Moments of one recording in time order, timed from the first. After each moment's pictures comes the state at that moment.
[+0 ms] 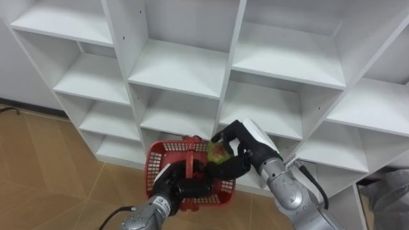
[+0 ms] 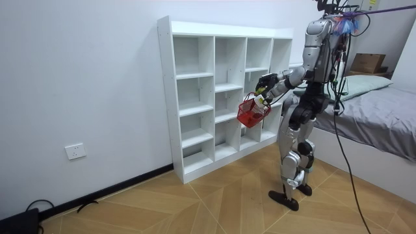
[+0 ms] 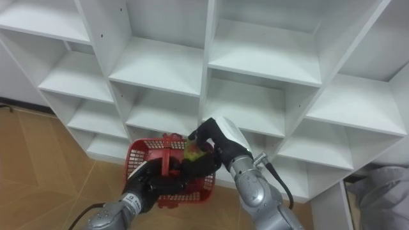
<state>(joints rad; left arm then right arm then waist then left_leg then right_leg) -0.05 0.14 -0.44 0.59 -0.53 -0.01 -0.03 -0.12 -0.26 0.42 0.35 -0.35 -0.03 -0.04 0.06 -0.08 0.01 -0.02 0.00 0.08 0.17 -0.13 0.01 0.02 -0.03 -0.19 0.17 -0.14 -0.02</state>
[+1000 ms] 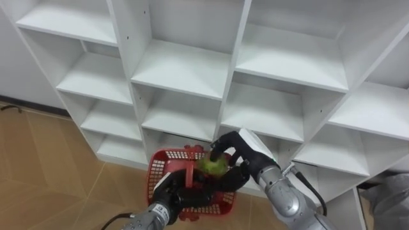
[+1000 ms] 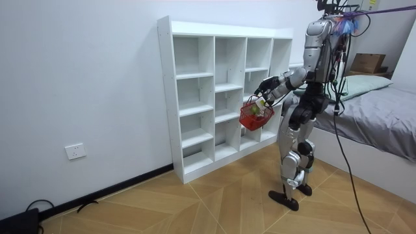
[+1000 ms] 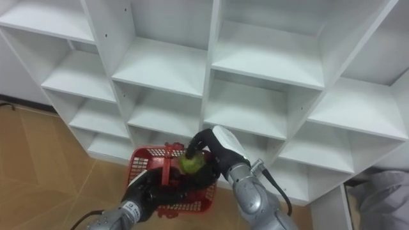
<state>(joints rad) -0.02 0.15 -0.44 0.59 -0.51 0.02 -0.03 -0.10 -0.26 0.46 0.38 -0.38 0.01 -0.01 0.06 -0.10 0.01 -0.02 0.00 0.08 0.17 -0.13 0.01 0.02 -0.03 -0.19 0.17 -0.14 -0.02</state>
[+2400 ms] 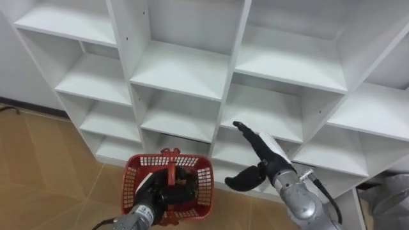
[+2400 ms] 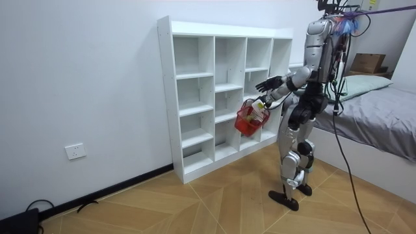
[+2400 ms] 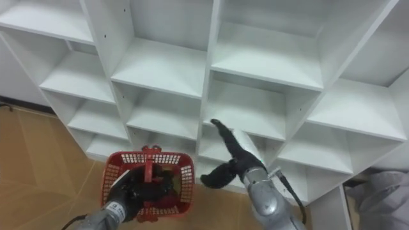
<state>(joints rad) 0.07 0.19 -0.27 0.57 -0.51 0.02 -0.02 -0.01 -0.27 0.27 0.42 -0.16 -0.02 -0.08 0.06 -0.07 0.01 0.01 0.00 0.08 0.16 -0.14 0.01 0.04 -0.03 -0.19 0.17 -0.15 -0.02</state>
